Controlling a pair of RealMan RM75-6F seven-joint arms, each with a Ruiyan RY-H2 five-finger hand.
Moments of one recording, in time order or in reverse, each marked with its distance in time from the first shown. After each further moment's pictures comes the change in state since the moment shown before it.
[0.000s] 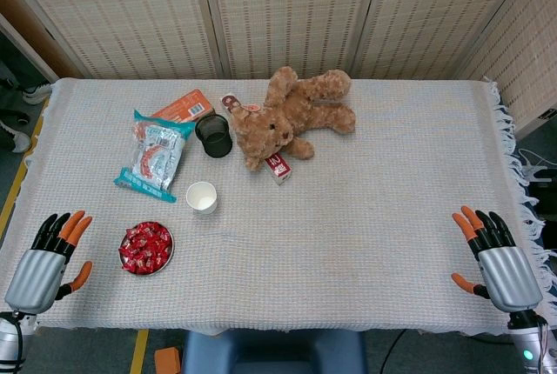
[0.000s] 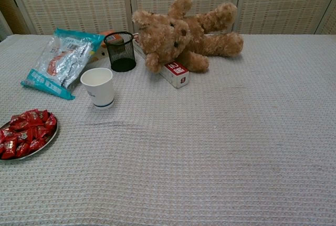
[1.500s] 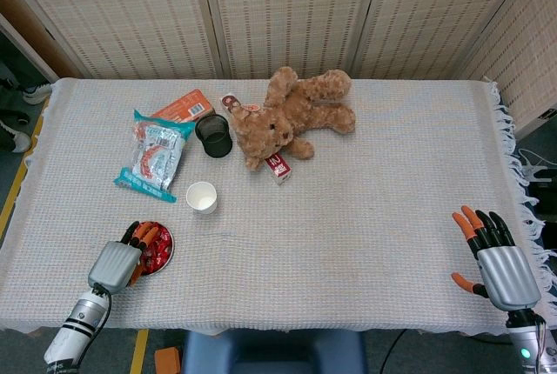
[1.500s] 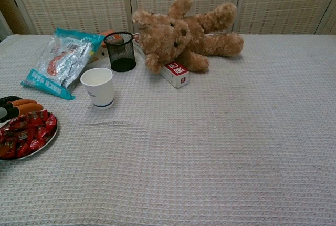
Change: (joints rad) left arm -0.175 -0.207 -0.025 0.006 -0.240 -0.437 0.488; right arm -0.001 -0.004 0.007 -0.014 0.021 -0.018 -0.034
